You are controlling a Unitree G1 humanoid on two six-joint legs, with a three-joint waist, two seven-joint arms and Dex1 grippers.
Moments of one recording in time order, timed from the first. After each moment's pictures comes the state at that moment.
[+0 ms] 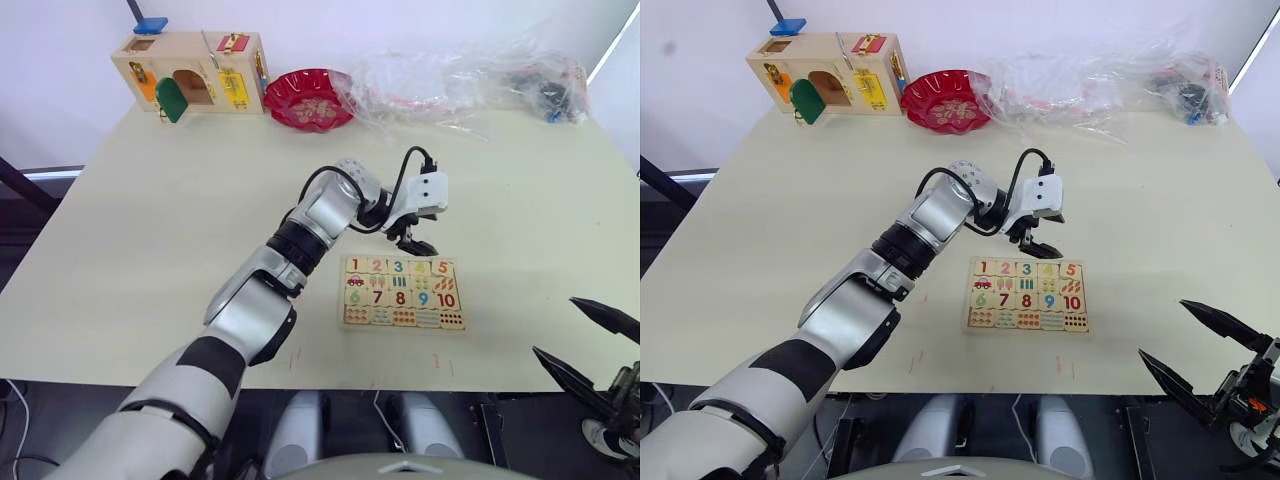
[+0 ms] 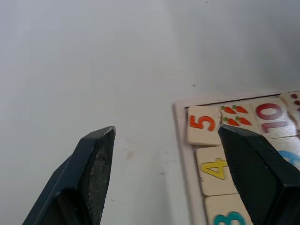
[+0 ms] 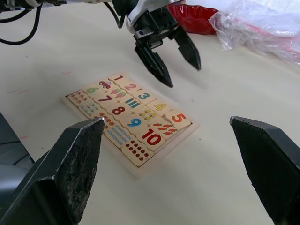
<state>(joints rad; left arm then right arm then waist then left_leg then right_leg) -1.17 0.11 -0.48 0.75 0.08 0.11 -1.17 0.72 -0.52 -0.67 -0.63 0.72 0.03 1.04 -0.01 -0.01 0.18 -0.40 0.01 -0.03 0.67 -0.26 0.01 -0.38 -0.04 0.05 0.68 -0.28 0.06</state>
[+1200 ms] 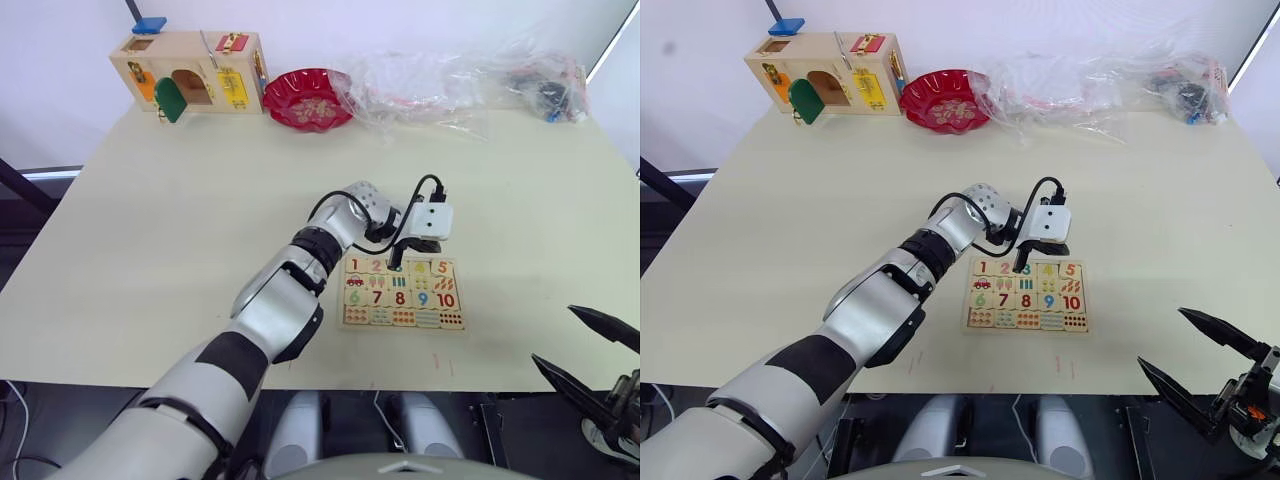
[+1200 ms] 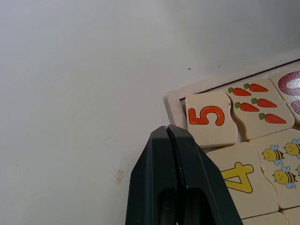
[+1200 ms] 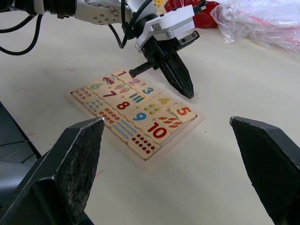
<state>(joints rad) -1.24 0.00 -0.46 1.17 0.23 -0.27 -1.11 0.76 -0.51 -0.67 -0.63 0.72 0.03 1.06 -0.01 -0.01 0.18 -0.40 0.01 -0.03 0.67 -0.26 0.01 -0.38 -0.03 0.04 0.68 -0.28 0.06</state>
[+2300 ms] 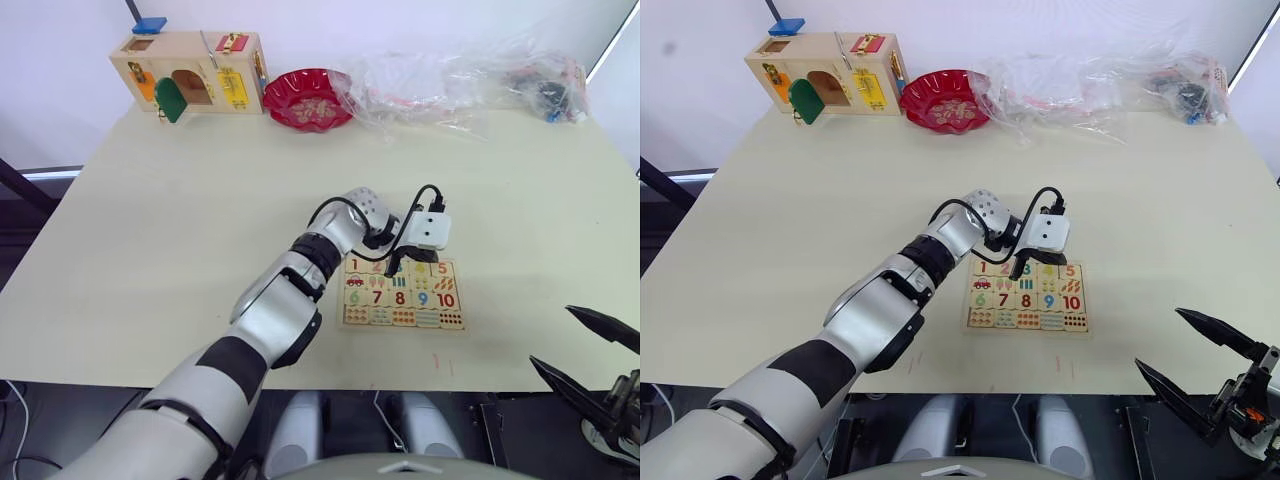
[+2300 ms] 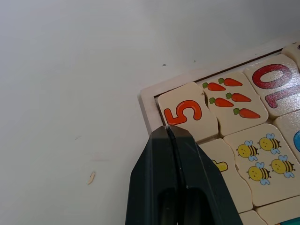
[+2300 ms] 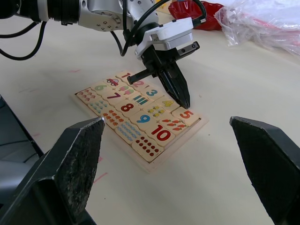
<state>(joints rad) -1.19 0.00 -0.45 1.13 0.25 -0.27 -1.14 0.76 -0.51 -0.67 -0.65 0.73 0.03 1.06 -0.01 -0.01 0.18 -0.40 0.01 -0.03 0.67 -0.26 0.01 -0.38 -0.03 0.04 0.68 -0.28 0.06</state>
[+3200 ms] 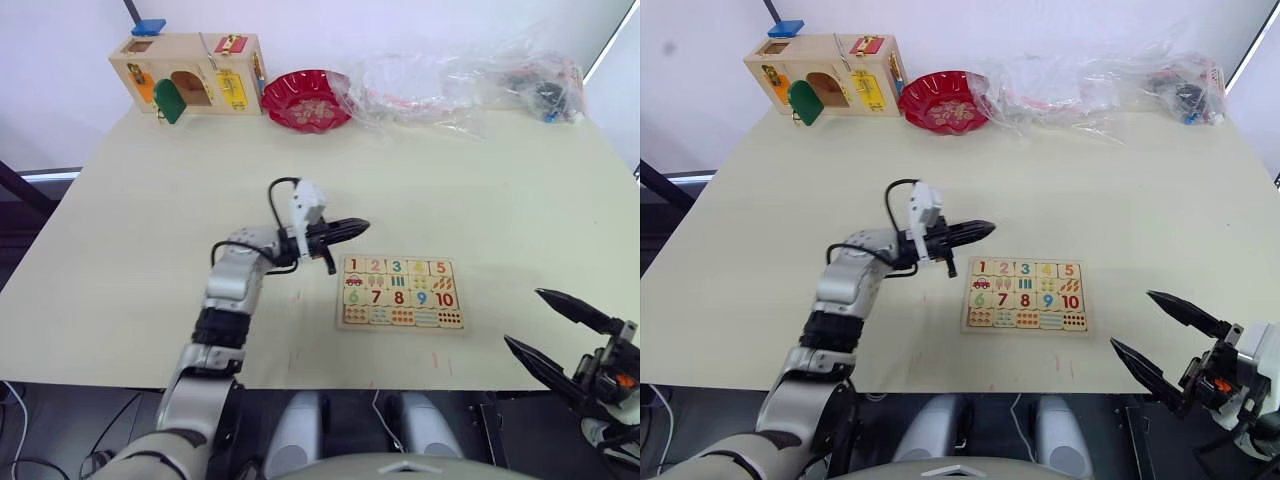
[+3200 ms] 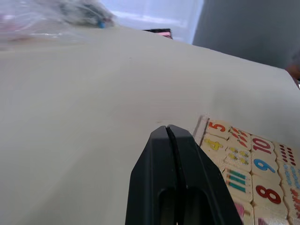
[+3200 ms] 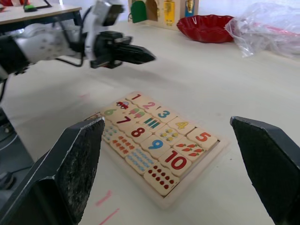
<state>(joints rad) -0.48 0.30 0.02 0.13 -0.30 0.35 -1.06 0.61 -0.54 -0.52 -0.65 0.76 0.14 0.95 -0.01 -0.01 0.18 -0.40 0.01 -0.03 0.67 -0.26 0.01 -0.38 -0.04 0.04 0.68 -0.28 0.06</state>
